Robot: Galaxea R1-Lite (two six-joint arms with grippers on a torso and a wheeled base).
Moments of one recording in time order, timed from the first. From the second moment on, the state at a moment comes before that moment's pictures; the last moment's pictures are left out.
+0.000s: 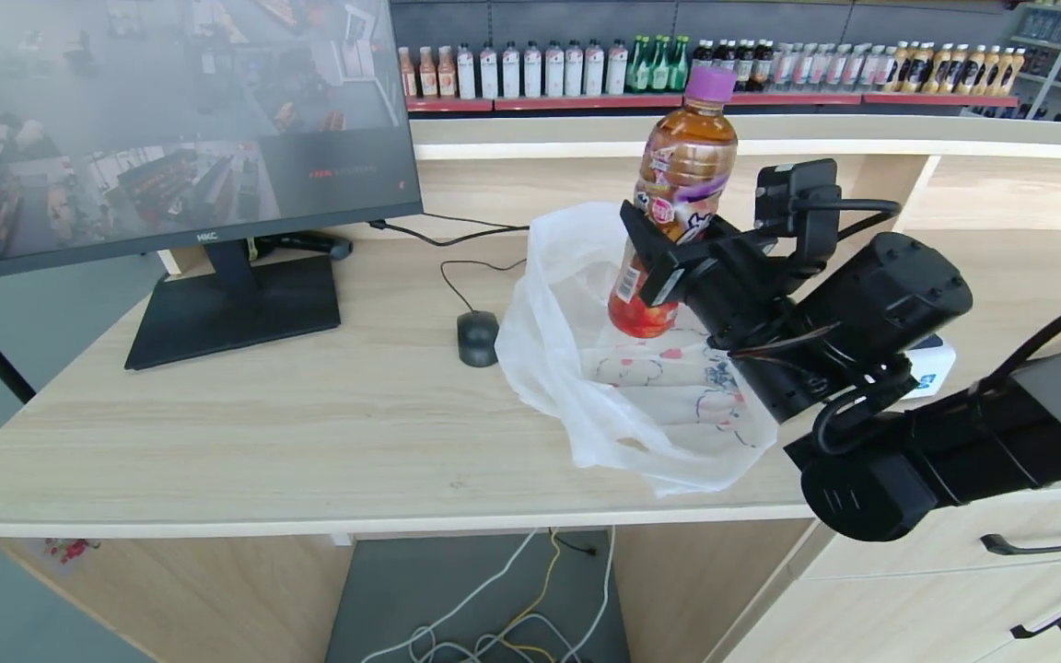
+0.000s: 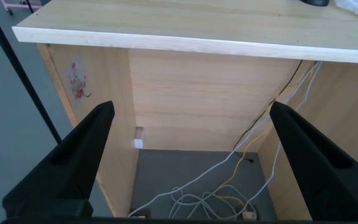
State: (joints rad) left arm 0.00 0.00 0.00 0.00 0.00 0.01; right arm 0.54 2.01 -1.02 -1.51 -0.06 -0.09
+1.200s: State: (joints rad) left arm 0.00 0.00 0.00 0.00 0.00 0.01; right arm 0.58 2.18 -1.12 -1.50 0.02 -0.09
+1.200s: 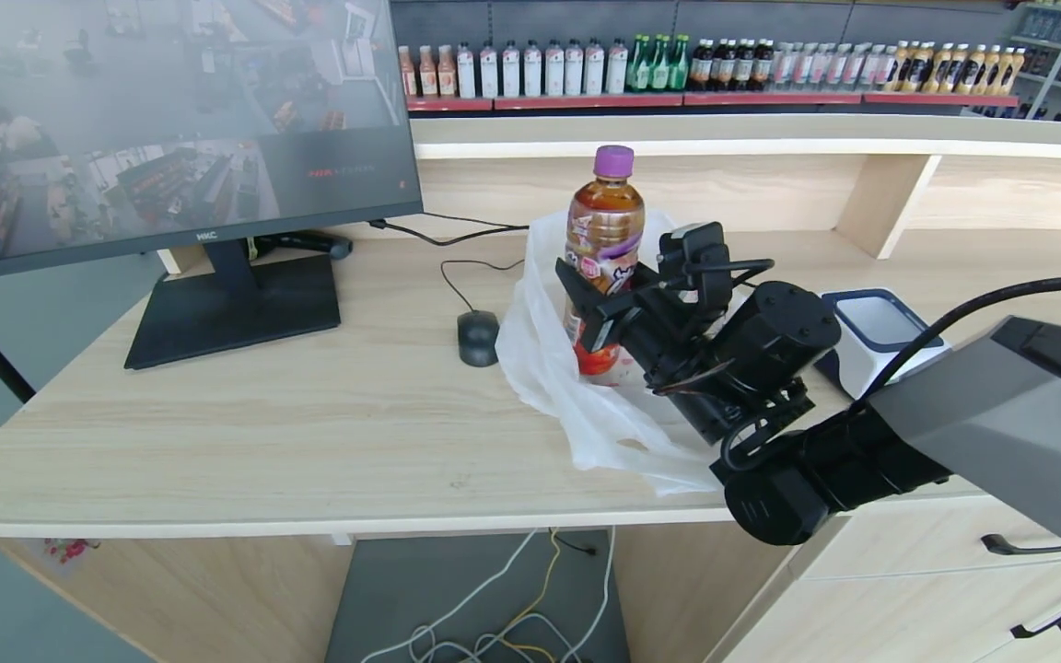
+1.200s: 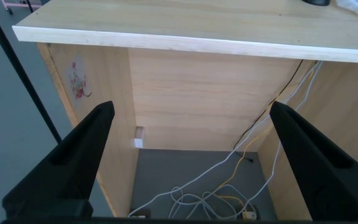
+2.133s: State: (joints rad) left arm 0.00 0.00 0.00 0.00 0.00 0.01; right arm 0.59 2.22 -1.07 -1.51 0.01 -0.09
